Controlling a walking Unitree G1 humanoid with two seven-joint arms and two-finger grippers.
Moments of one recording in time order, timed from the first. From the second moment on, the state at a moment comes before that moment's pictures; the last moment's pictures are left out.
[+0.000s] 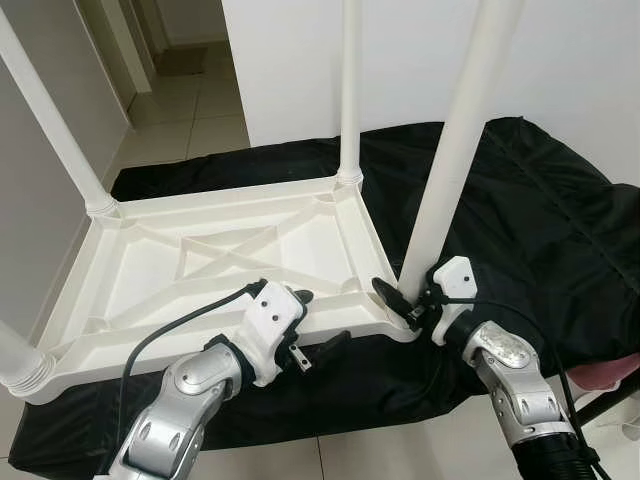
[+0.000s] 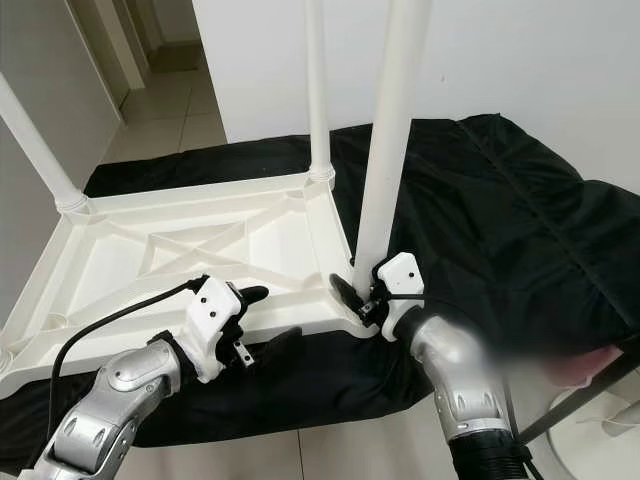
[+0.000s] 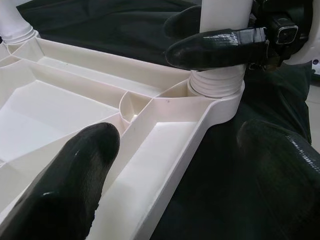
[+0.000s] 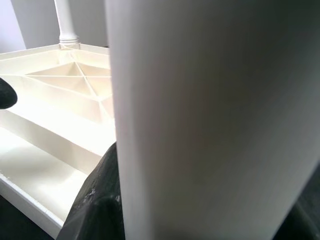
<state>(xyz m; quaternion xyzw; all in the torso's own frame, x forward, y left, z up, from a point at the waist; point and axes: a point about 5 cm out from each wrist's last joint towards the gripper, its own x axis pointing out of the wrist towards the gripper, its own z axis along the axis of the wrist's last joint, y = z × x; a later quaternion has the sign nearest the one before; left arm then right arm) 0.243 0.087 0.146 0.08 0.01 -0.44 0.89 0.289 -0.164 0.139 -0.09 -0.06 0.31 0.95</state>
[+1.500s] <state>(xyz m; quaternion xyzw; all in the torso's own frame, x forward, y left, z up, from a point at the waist) 0.243 0.083 0.150 0.07 -0.01 -0.45 0.89 0.256 -0.140 0.151 0.01 -0.06 0.09 0.99</state>
